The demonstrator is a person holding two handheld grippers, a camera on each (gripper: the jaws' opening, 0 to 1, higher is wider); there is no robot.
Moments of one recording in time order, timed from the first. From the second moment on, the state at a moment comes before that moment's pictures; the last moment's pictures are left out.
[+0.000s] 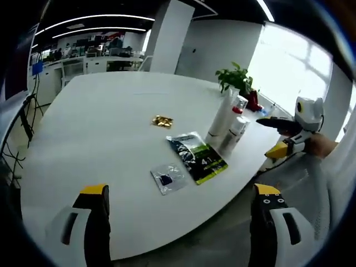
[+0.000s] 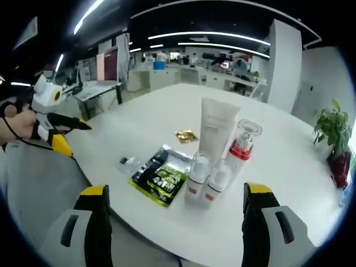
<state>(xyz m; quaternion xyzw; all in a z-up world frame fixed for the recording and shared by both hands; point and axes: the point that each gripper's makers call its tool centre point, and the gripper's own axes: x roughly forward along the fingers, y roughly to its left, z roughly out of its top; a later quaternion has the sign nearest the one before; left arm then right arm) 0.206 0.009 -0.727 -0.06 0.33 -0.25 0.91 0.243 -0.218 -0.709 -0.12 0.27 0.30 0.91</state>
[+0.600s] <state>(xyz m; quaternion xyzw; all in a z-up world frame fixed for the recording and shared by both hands) 0.240 -0.003 -0.737 -0.04 0.37 -0.26 0.89 0.246 -0.226 -0.712 -0.10 0.28 0.28 0.91</state>
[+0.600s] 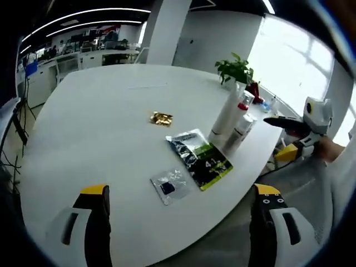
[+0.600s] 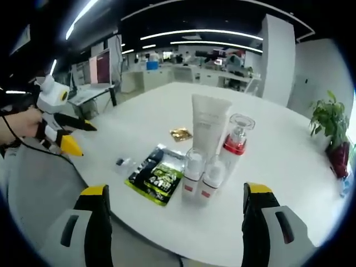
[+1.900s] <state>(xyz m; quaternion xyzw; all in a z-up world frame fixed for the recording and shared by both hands) 0.344 -0.056 -0.775 0.03 0.45 -0.29 0.84 0.252 -0.234 -0.713 -0.15 0.27 0.25 0.92</state>
